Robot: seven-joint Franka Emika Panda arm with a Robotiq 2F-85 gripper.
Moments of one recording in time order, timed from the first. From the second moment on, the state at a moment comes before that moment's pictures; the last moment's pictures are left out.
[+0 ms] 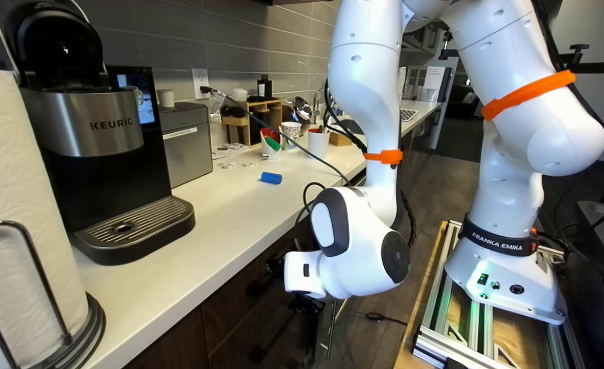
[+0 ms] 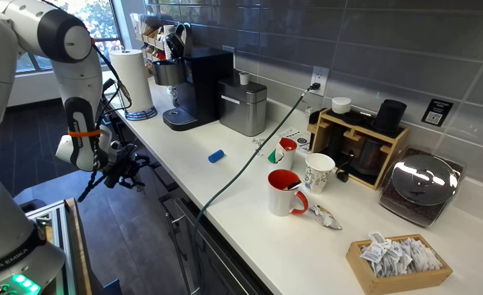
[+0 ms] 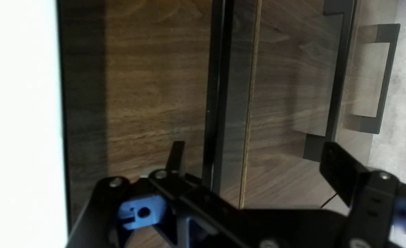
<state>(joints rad) 0.30 0.57 0.49 -2.51 -2.10 2.17 1.08</state>
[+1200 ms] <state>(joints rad) 0.22 0.50 0.53 -2.65 -2.08 2.55 0.95</state>
